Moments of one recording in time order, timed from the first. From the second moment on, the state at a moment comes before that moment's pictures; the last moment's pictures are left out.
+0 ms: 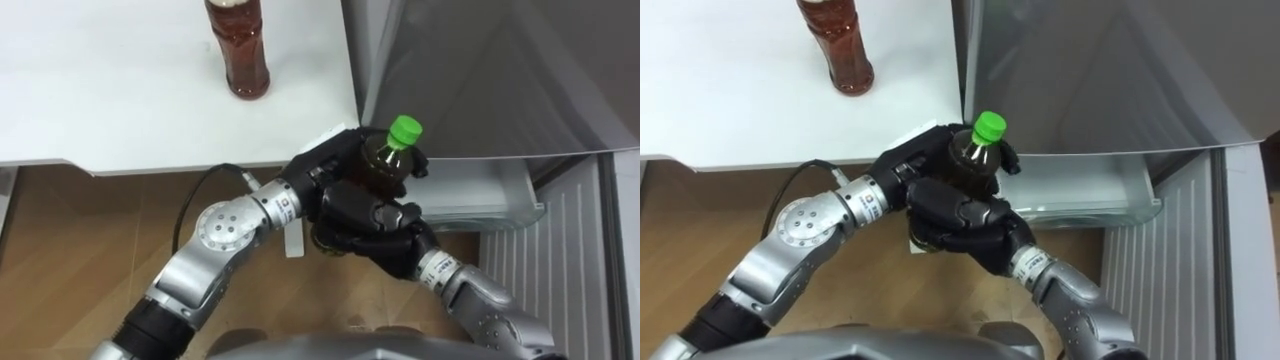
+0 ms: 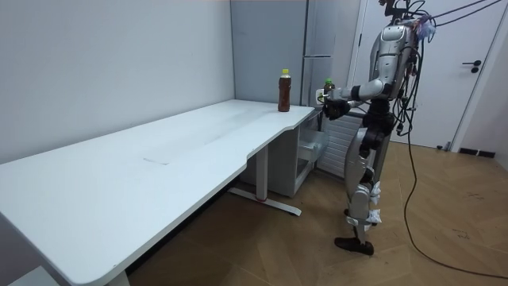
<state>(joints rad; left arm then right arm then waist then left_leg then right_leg) 0.01 0.26 -0.49 0.04 -0.19 0.02 -0.38 0.18 -0.30 0.44 0.38 0.79 0.00 0.53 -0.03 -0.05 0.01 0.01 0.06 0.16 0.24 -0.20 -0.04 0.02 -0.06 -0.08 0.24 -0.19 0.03</state>
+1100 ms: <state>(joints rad) 0.01 0.26 -0.51 0.04 -0.32 0.02 -0.41 0.18 -0.32 0.49 0.38 0.91 0.04 0.62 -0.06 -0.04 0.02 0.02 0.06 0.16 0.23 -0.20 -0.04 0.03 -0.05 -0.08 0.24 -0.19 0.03</state>
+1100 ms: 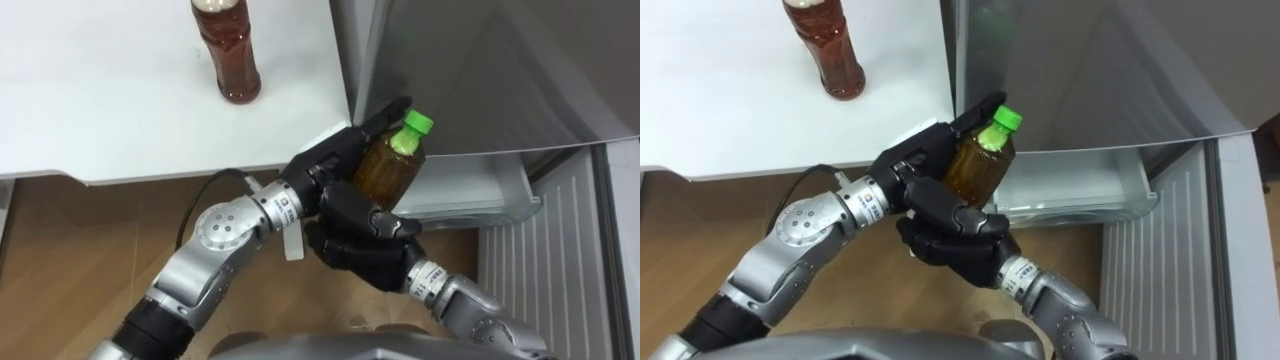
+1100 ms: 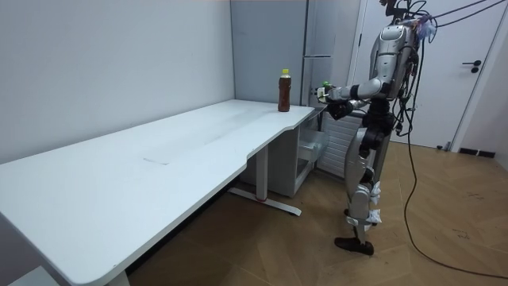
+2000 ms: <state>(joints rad) -0.02 0.31 -0.55 0.17 -0.32 0.02 -0.51 0.18 -0.42 0.47 0.38 0.89 0.11 0.61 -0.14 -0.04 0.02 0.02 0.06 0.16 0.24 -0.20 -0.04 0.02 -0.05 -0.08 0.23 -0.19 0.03</state>
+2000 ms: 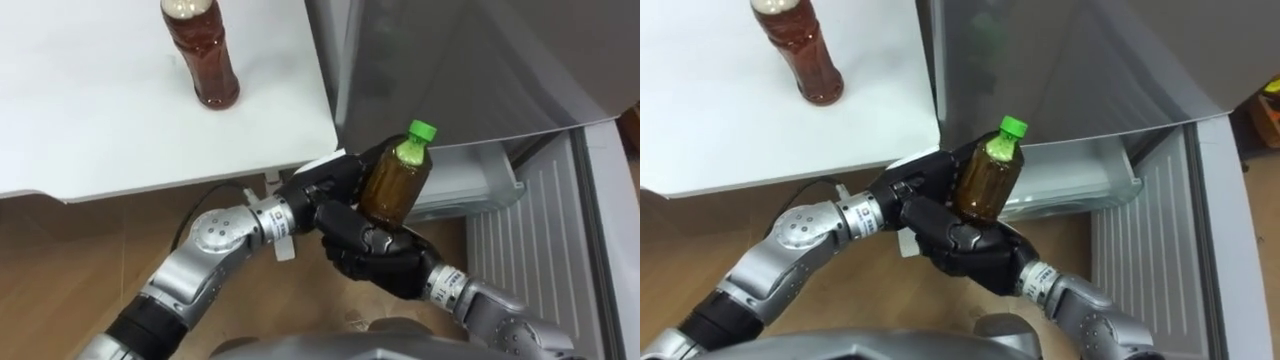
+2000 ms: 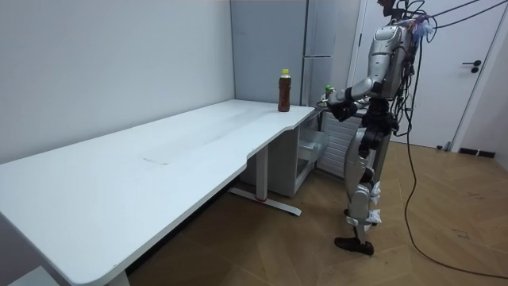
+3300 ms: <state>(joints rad) 0.09 0.35 -0.48 0.59 -0.06 0.07 -0.59 0.17 -0.35 0.16 0.51 1.08 0.11 0.31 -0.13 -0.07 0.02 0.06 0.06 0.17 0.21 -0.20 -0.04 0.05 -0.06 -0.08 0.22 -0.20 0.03</state>
